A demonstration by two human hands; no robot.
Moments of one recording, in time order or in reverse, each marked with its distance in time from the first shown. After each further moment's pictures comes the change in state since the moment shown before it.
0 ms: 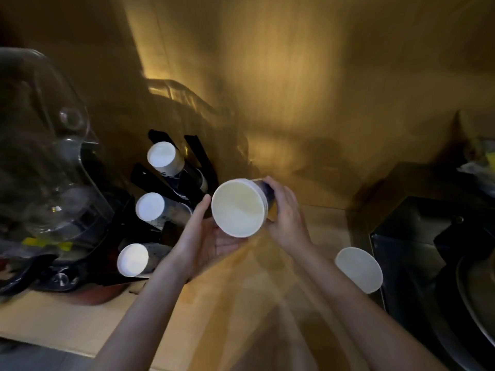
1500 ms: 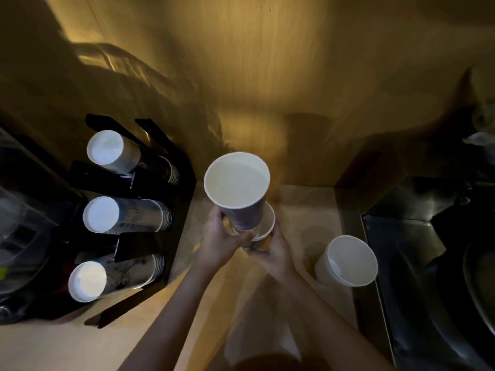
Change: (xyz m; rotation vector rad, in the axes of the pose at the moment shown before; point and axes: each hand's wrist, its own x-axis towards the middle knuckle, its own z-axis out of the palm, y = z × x) left_hand 0.079 -0.058 0.030 0.767 0.203 0.525; right_hand -0.059 0.078 0.062 0.296 -0.038 0.669
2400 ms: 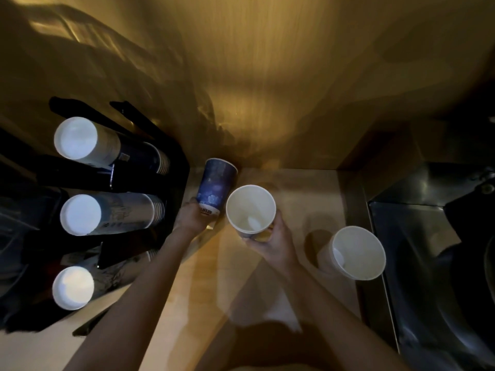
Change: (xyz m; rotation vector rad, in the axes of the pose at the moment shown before) left_hand 0.073 -0.083 -0.006 0.532 -0.165 -0.447; right_hand 0.008 0.007 0.000 0.015 0.042 0.014
